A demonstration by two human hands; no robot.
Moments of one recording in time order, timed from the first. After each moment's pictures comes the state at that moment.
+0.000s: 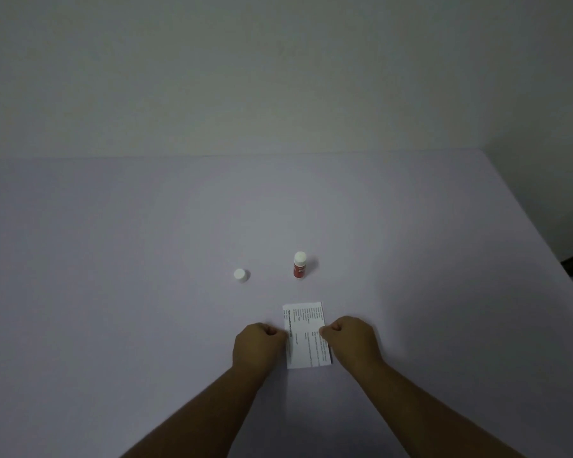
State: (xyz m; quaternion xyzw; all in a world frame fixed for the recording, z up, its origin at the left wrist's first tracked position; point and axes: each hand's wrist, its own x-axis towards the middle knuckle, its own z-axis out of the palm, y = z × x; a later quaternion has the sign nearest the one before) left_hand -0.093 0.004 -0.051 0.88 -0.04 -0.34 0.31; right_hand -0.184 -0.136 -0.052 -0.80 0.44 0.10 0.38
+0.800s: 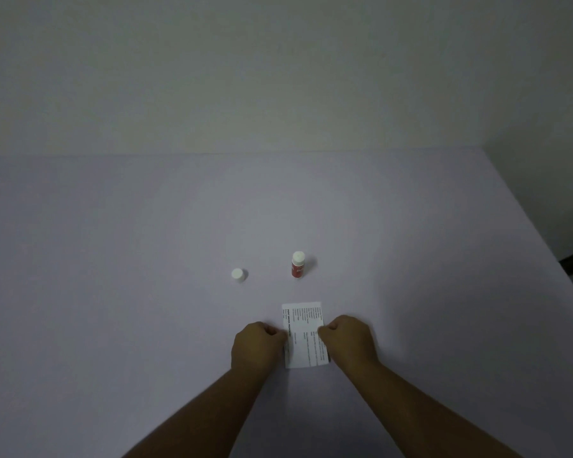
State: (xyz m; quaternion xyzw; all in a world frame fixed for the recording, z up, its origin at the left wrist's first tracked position) left_hand -0.092 -0.002 -0.056 0.91 -0.06 -0.32 0.25; right_hand -0.180 -0.133 -0.049 -0.79 0.47 0.11 0.39
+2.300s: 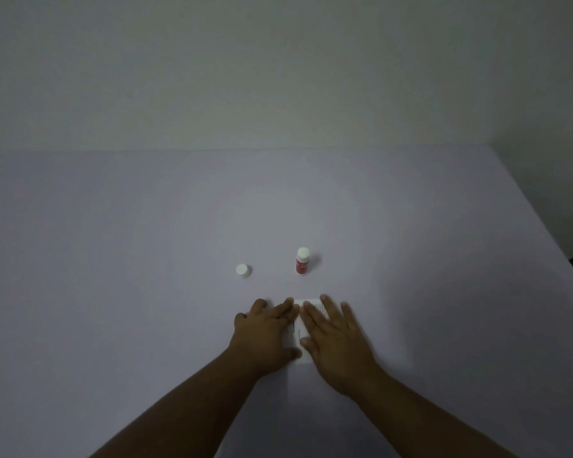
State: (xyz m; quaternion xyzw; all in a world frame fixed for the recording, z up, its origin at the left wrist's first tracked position) left_hand -0.075 0.009 -0.061 0.87 -0.43 -0.26 0.01; right_hand -0.193 -0.121 -0.083 -0.99 0.11 0.07 0.06
